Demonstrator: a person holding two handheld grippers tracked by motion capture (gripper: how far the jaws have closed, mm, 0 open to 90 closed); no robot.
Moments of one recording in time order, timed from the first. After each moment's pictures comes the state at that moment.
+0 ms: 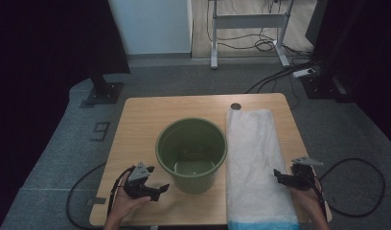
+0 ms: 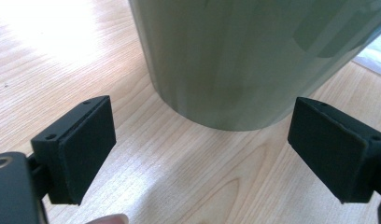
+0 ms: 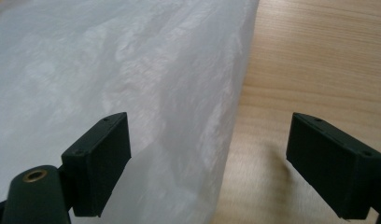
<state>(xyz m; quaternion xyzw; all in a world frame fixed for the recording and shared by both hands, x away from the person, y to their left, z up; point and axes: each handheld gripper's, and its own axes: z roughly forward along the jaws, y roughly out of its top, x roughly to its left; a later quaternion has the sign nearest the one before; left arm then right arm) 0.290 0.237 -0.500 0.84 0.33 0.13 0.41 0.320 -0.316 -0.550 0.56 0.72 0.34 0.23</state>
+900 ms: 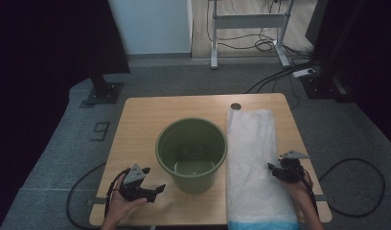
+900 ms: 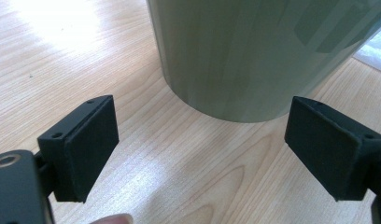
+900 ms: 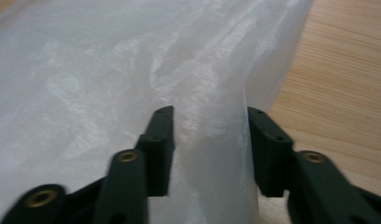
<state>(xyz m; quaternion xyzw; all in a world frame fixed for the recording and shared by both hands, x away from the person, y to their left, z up) 0.279 0.247 -0.495 0.83 0.34 0.15 0.41 0.342 -0.290 -0.549 0.51 0.76 0.34 0.22</state>
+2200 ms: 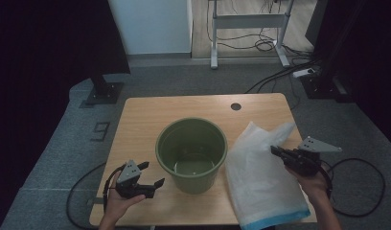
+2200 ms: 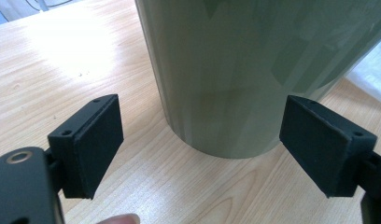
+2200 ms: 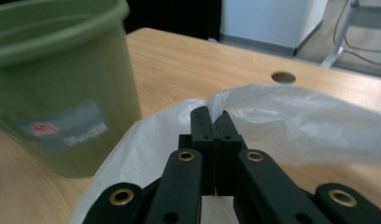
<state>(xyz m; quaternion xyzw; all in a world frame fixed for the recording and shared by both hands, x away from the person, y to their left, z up) 0.272 0.244 -0.461 0.81 0.33 0.18 0.44 0.302 -0.285 -0.420 0.38 0.73 0.52 0.21</state>
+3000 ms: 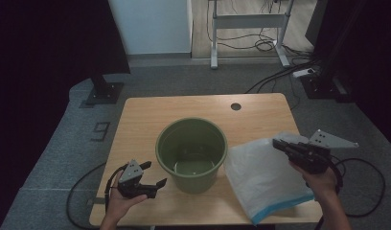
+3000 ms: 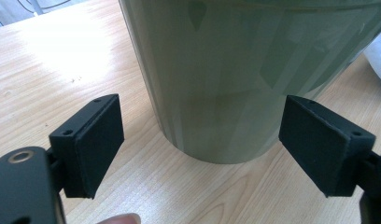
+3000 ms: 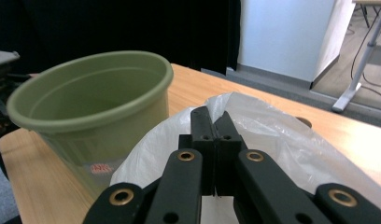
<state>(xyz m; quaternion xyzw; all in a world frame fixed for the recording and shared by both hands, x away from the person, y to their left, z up) 0.272 0.237 -0.457 0.82 0.32 0.17 0.45 0.285 -0.281 -0.368 0.34 0.72 0.57 0.21</state>
